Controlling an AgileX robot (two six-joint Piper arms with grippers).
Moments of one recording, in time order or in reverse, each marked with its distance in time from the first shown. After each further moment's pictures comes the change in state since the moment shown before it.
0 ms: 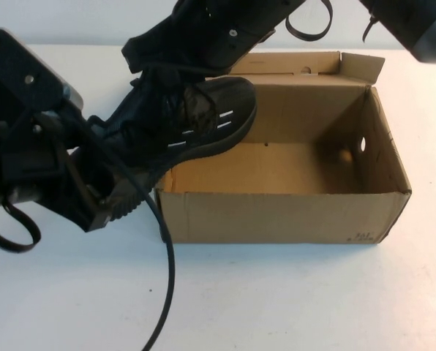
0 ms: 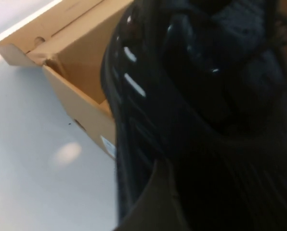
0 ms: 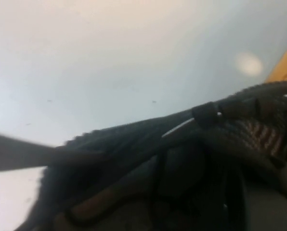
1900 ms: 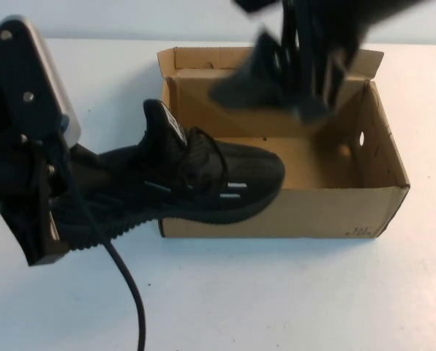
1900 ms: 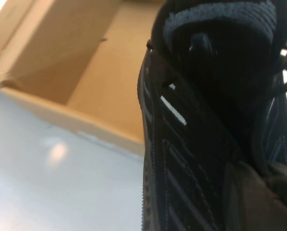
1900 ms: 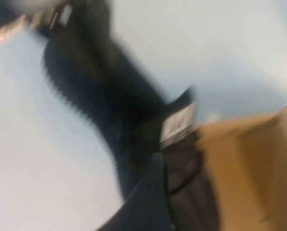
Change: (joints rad) right arm -0.001 -0.428 0.320 0.071 -0.012 -0.822; left arm 0.000 -0.018 -0.151 0.131 0.336 0.199
